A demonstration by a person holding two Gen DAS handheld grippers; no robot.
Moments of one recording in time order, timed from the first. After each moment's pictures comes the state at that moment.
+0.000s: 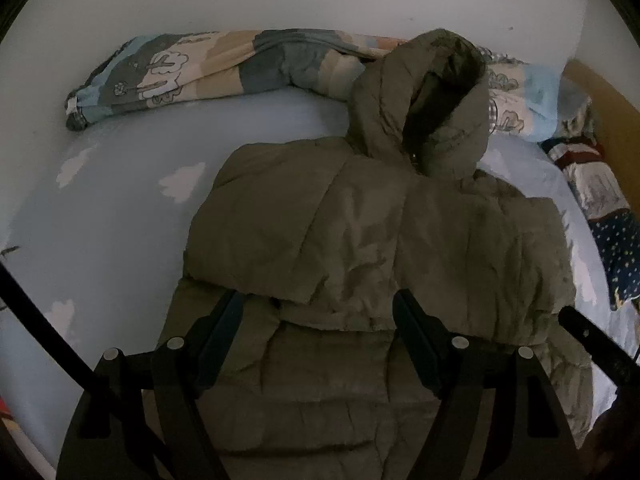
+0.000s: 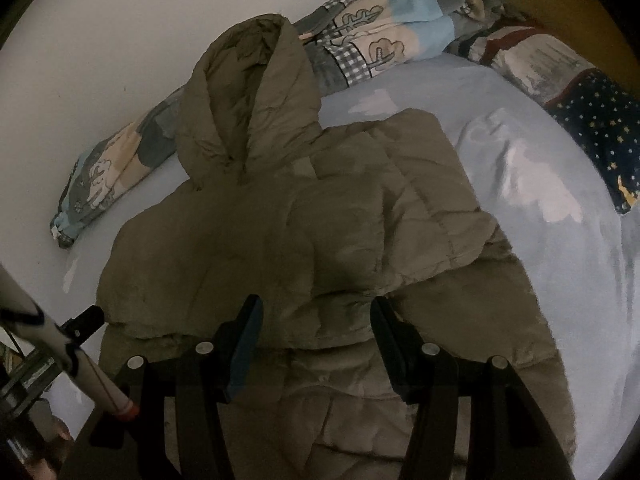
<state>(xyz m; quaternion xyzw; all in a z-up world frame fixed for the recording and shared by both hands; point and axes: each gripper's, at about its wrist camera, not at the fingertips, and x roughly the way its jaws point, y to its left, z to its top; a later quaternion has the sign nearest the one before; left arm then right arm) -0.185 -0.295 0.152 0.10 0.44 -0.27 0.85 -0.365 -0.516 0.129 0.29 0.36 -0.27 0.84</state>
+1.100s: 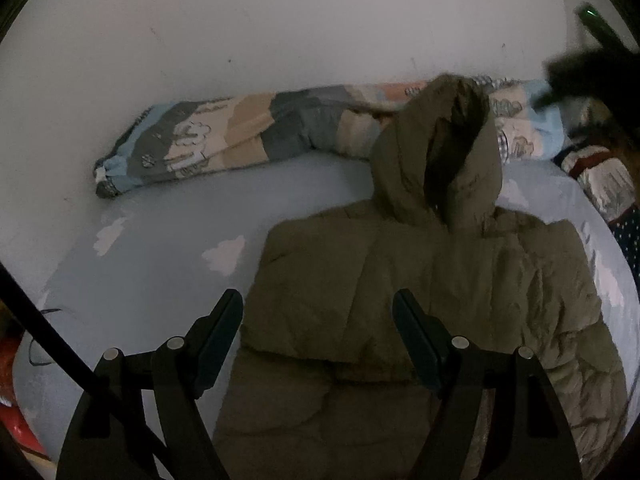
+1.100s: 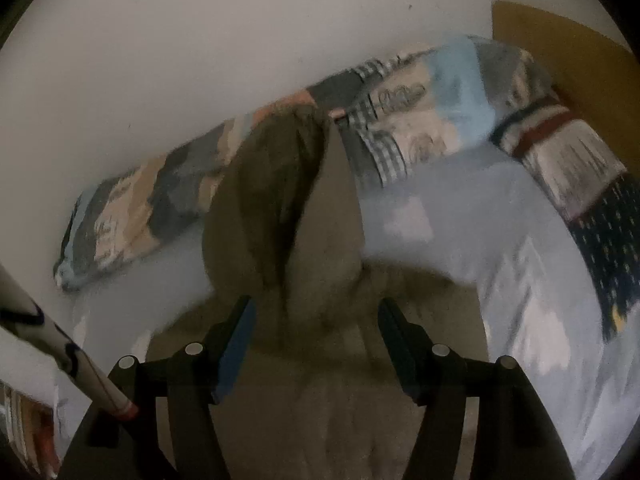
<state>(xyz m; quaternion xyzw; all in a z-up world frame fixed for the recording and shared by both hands) -0.176 -0.291 0.186 0.15 0.33 -0.25 0.90 -0.232 -0.595 0.262 0.26 0.34 -0.29 0.86</state>
